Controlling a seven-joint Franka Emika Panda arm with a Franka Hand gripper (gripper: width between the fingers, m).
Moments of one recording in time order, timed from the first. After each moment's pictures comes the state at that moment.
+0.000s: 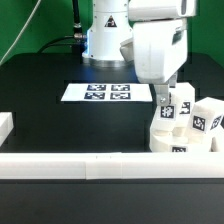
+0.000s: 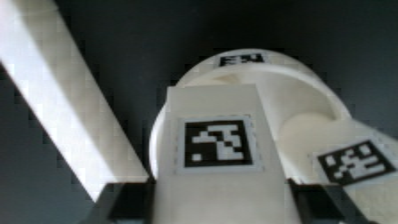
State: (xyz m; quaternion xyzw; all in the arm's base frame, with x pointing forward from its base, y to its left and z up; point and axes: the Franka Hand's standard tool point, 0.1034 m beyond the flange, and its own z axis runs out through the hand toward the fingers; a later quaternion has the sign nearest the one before) arm 0.597 0.063 0.082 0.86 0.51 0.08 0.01
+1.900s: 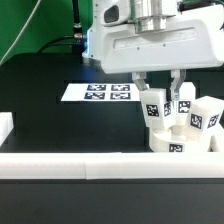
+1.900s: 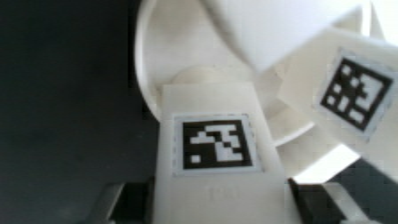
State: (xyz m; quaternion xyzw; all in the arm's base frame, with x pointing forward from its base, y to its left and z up) arm 0.587 0.050 0.079 0.91 -0.38 0.14 -0.08
